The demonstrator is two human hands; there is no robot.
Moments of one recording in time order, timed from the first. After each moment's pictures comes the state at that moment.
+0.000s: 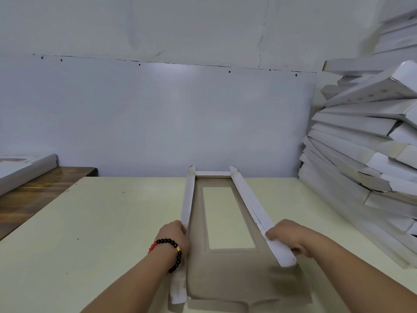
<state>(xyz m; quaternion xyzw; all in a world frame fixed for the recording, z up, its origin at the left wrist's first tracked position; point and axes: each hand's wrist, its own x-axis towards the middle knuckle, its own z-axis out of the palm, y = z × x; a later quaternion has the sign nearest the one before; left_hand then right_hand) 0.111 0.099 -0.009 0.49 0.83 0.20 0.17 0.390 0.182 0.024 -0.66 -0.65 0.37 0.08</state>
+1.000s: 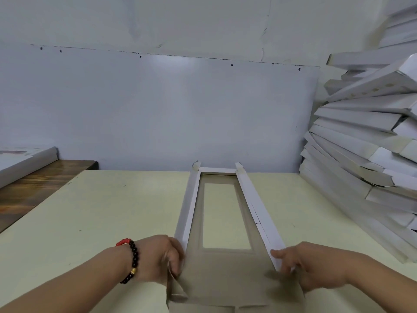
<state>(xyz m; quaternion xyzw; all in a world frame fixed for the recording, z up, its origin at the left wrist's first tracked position) 0.081 0.042 -0.001 0.36 0.55 0.29 0.70 0.444 0.139 0.019 -0.32 -0.92 0.21 -0.11</state>
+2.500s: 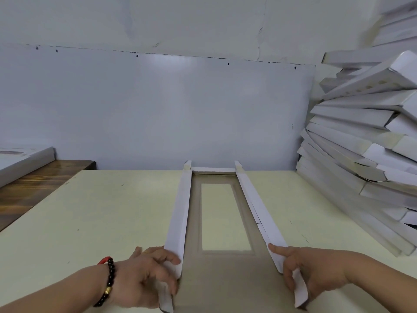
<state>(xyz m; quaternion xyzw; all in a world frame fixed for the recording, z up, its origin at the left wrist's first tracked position) 0.055 0.000 -0.014 0.79 0.55 0.01 0.28 0.450 0.124 0.016 -0.37 -0.88 0.27 -0.15</state>
